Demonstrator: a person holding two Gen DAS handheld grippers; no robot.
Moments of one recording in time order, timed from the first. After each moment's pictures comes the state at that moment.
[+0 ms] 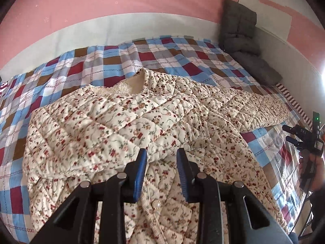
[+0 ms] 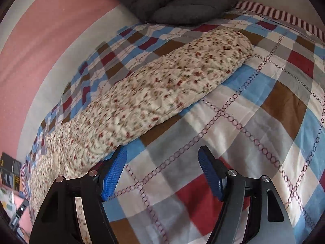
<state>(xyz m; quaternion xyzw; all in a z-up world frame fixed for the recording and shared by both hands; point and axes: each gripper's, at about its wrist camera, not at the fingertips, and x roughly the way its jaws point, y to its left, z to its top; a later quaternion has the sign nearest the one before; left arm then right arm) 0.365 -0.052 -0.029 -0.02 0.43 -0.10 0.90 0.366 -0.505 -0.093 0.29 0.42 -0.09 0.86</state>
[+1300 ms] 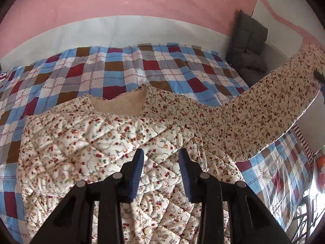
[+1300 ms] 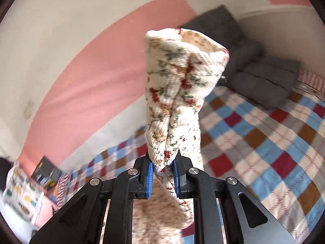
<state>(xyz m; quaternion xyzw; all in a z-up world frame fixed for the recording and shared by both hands) 0.400 -0.040 0.000 -0.08 0.43 -0.08 0.90 0.432 -0.417 0.122 0.24 0.26 0.08 0.93</state>
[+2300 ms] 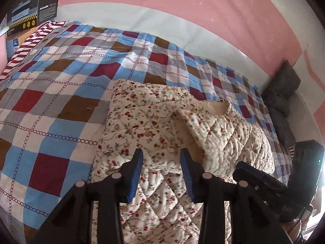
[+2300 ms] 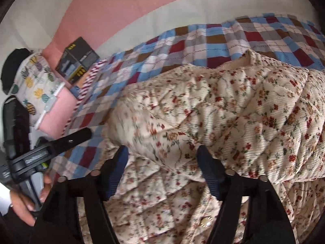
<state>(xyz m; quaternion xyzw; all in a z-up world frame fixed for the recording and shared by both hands) 0.332 0.156 -0.021 -0.22 0.42 0.01 0.88 0.406 -0.058 -0.058 0.09 0.46 0.33 0.82</state>
